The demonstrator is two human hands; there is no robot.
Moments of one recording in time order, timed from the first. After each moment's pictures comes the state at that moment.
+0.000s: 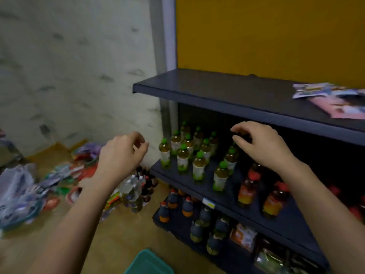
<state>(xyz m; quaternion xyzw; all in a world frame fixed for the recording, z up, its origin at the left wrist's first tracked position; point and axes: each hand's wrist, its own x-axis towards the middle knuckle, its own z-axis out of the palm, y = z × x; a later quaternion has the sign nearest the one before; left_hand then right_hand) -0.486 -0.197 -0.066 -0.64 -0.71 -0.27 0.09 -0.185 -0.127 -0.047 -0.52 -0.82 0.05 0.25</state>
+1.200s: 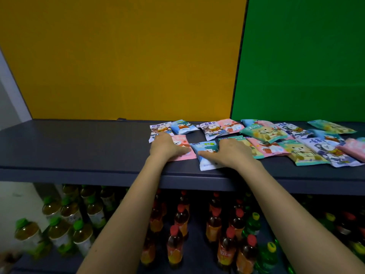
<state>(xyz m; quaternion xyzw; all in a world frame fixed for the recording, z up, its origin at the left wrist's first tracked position) -0.033 0.037 -0.007 -0.73 -0.63 -0.20 -0.19 0.122 -0.050 0.001 -0.81 -0.58 0.00 0.10</state>
